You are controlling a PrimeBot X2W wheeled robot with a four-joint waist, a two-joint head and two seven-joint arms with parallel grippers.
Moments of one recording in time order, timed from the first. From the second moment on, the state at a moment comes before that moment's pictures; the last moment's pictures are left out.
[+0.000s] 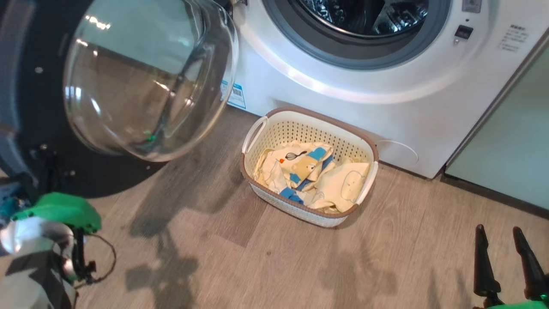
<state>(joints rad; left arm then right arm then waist) -0.23 0.31 0.10 0.37 -0.36 0.21 -0.23 0.18 -0.04 -0.05 0.00 0.17 0.13 -0.25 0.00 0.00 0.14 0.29</state>
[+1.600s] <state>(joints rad) -0.11 0.06 0.45 0.18 -0.18 -0.03 -0.26 0.11 -0.04 -0.06 -0.01 0.14 0.13 -0.25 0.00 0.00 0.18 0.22</state>
